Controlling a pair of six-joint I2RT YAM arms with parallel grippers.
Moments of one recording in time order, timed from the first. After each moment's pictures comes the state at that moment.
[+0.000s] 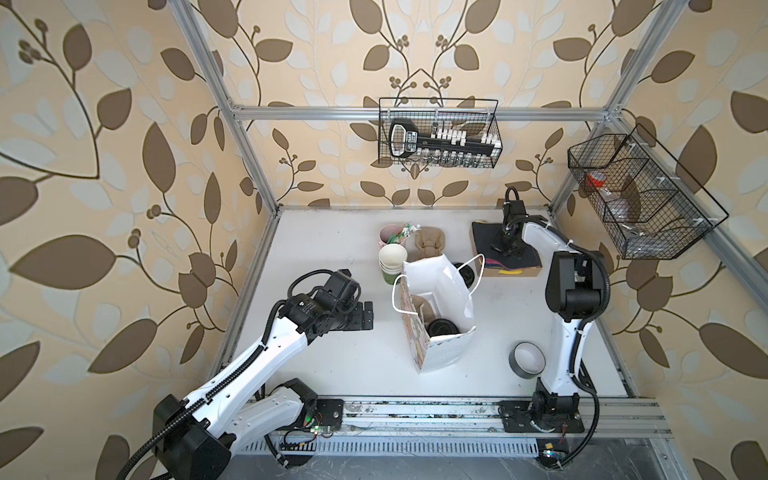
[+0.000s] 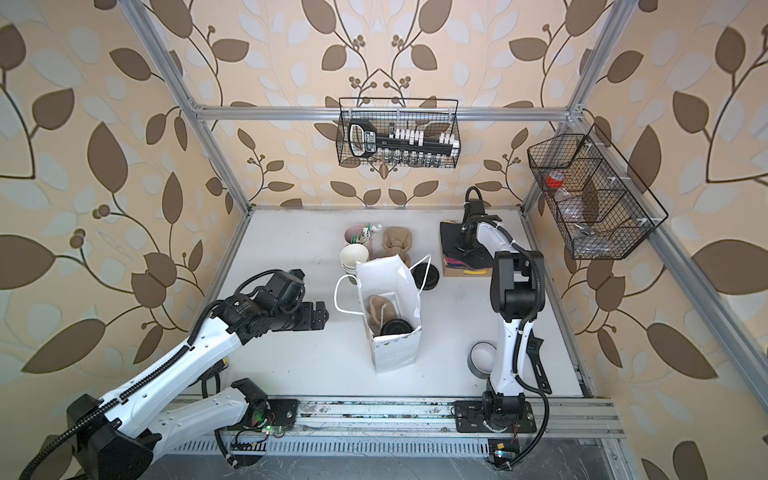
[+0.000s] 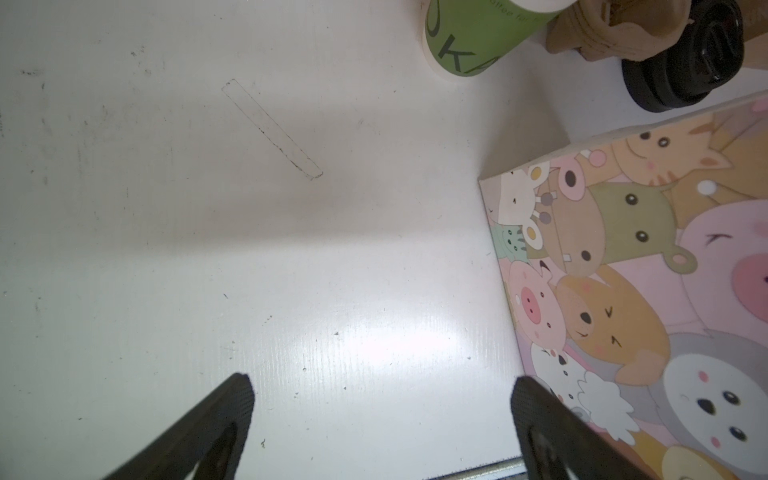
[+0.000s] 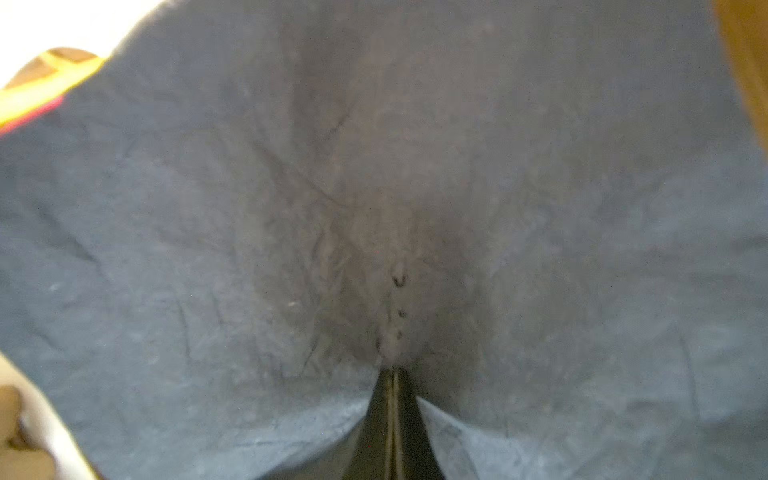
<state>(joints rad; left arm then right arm) -0.55 1.00 0.86 -0.92 -0.02 -0.58 -0.01 2.15 1.71 -0.75 0.12 0.53</state>
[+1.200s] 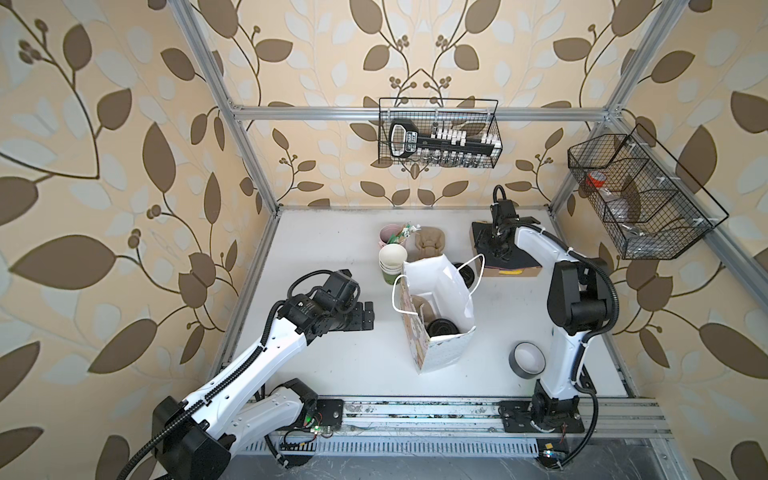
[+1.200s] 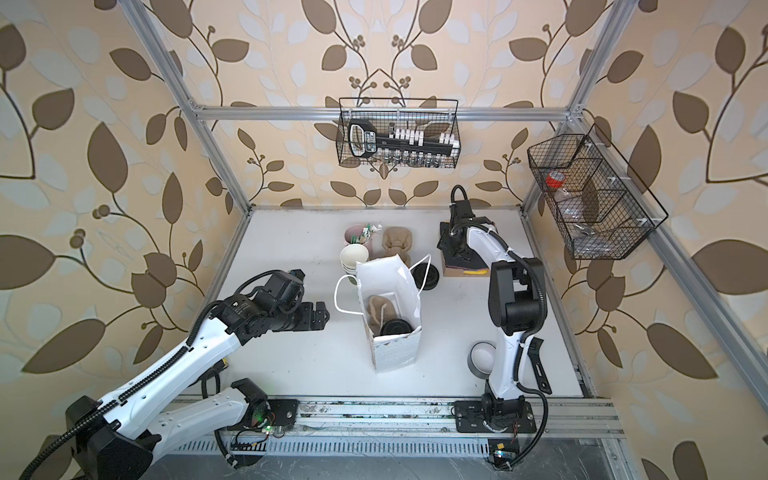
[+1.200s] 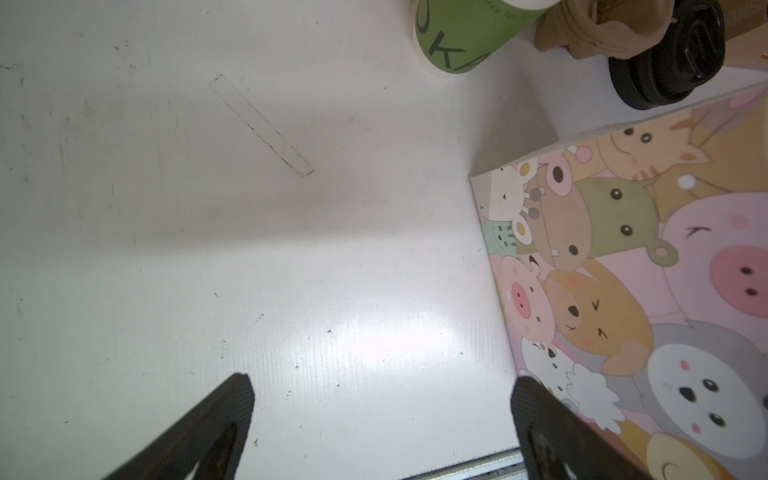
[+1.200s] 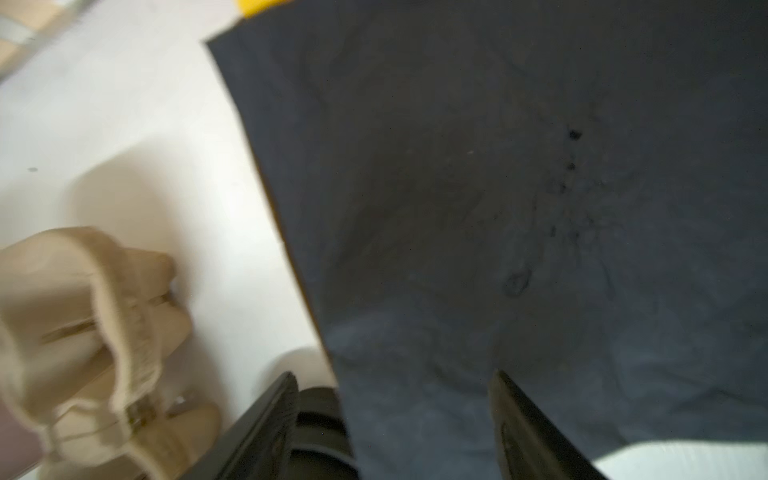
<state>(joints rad) -0.54 1.00 0.86 -0.92 0.00 -0.58 0.08 2.03 1.60 -0.72 0.06 0.56</state>
